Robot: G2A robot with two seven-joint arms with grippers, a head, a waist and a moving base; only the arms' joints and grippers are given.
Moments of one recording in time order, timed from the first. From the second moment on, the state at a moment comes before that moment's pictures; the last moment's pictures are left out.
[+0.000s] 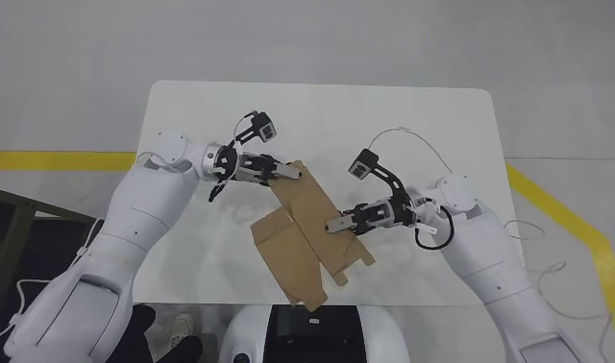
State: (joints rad) left arm 0.57 -1.14 -0.89 -0.92 -0.78 -0.29 -1.53; right arm -0.87 -1.19 1.03 -1.27 0.64 -0.23 1.52
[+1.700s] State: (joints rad) left arm 0.71 -1.11 -0.99 -1.10 -0.59 -0.14 -1.13; right arm -1.16 -1.14 1.27 -1.75 0.17 0.11 0.52
